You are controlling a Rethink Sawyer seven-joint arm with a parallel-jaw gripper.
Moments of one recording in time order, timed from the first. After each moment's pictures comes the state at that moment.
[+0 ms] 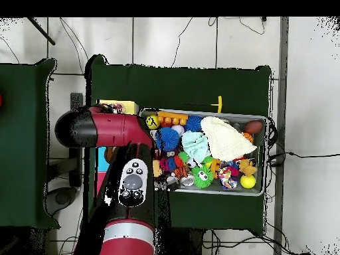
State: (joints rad) arm 0.18 -0.48 -0.13 1.36 0.21 0.43 1.67
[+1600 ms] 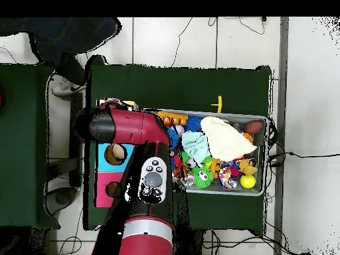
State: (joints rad) arm 0.11 -0.48 -0.13 1.37 0.21 0.43 1.67
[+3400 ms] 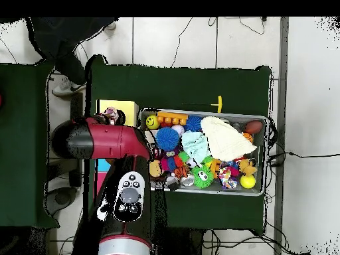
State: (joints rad) arm 0.19 -0.54 -0.13 1.47 0.25 0.43 1.67
